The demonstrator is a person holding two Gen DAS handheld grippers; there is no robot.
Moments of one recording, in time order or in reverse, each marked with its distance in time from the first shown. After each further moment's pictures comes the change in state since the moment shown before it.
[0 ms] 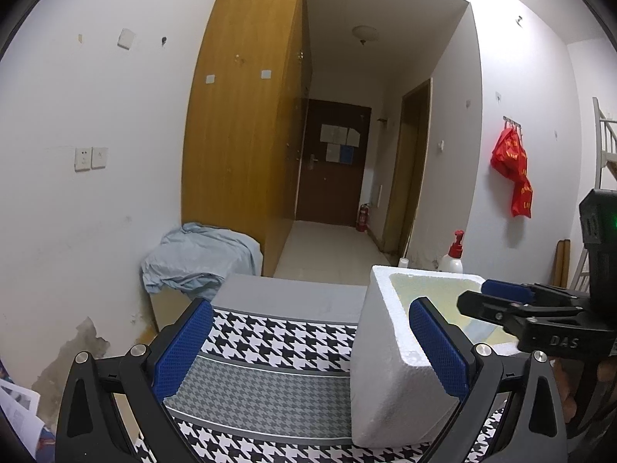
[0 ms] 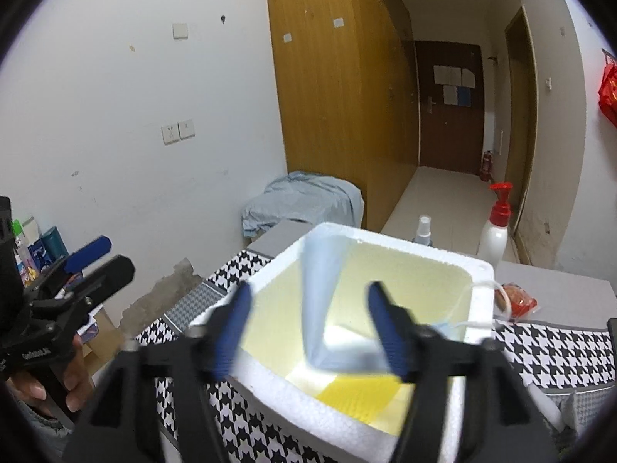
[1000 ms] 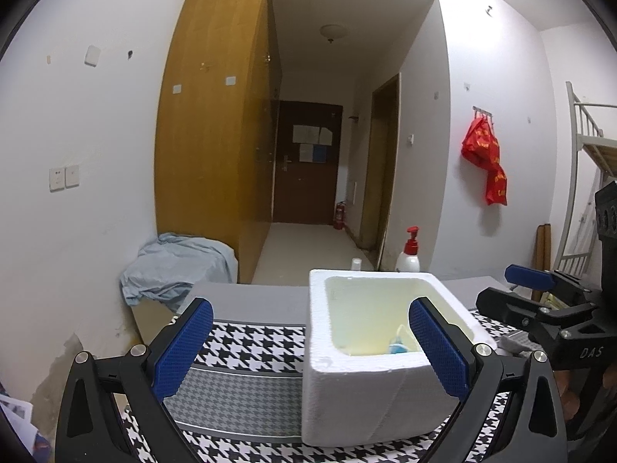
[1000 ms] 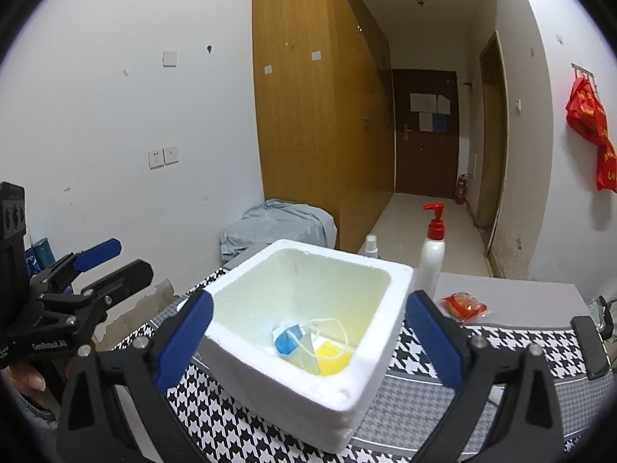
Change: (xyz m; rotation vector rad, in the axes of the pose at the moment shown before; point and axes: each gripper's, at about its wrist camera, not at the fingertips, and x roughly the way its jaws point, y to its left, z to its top) left arm -0.010 -0.052 0.005 0.069 -0.001 -0.082; right arm -0.061 -0.019 -0.009 -0.004 -0.118 -0.096
